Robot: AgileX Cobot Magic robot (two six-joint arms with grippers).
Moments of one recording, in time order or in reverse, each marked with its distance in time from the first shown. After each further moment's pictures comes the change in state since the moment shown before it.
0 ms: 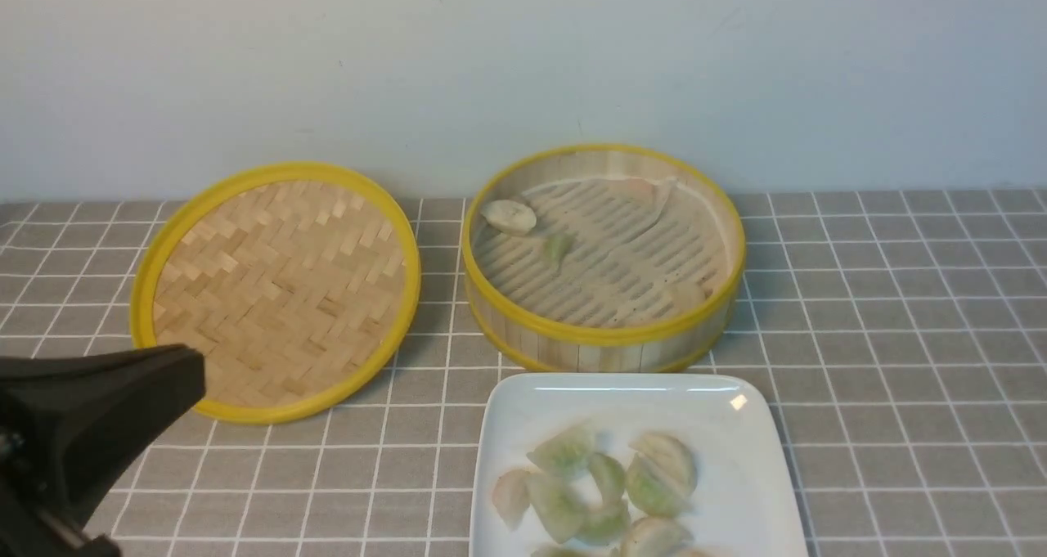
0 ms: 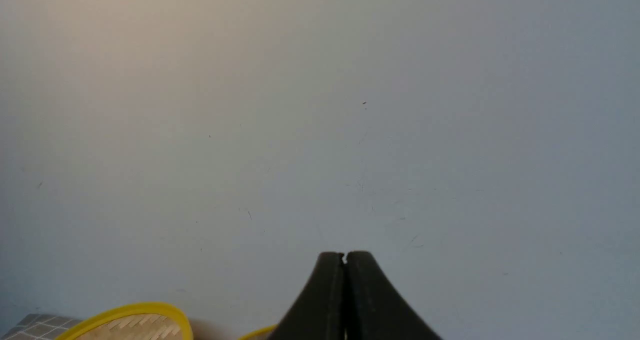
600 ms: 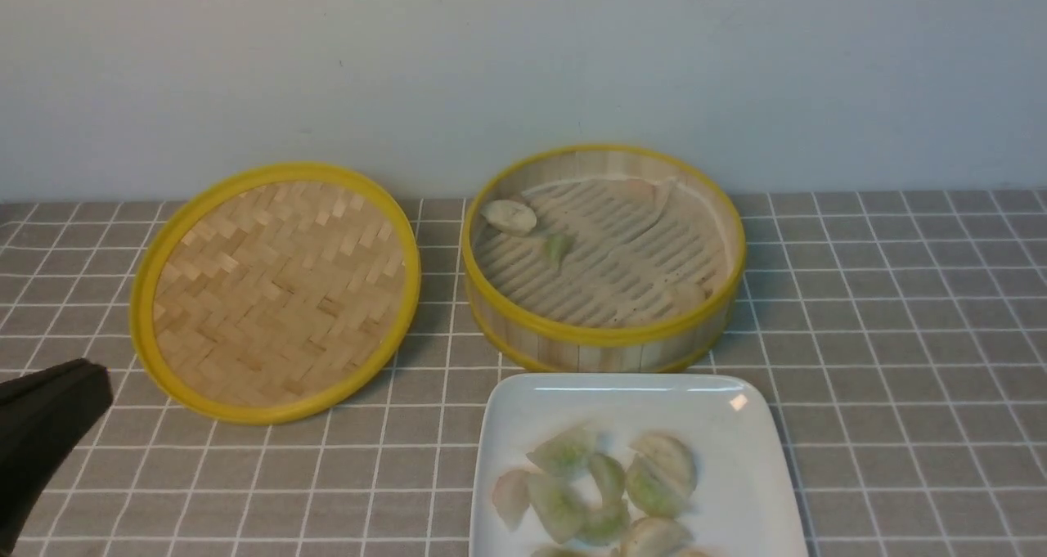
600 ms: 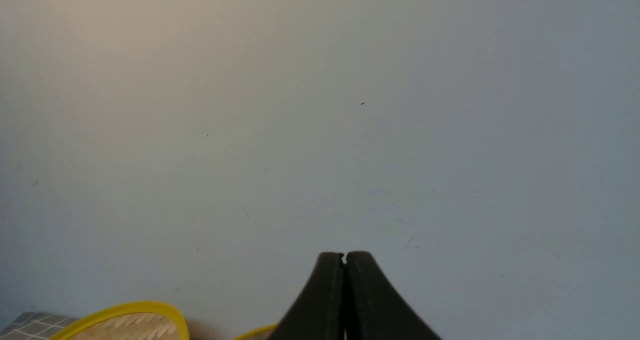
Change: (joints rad) right arm 0.000 0.000 0.000 -0.009 0.000 0.000; left arm 0.227 -0.185 0.196 0.049 -0.129 0.079
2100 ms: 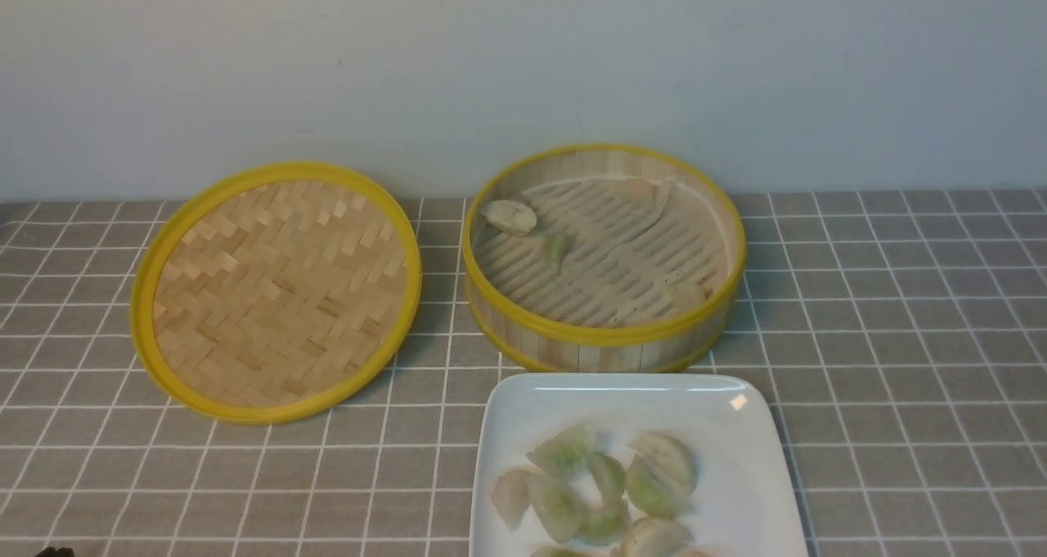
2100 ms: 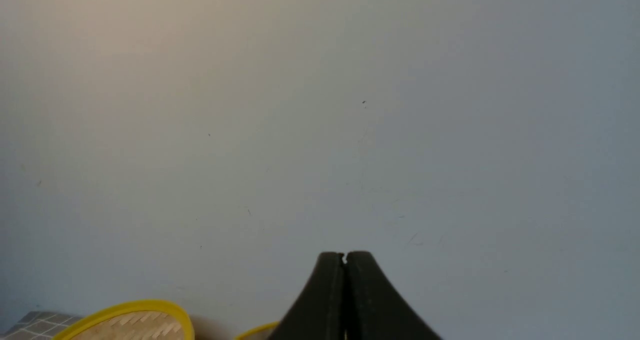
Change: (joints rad) right arm 0.000 0.000 0.008 0.041 0.000 -0.014; left arm 0.309 -0.319 0.449 -0.039 -0.016 0.061
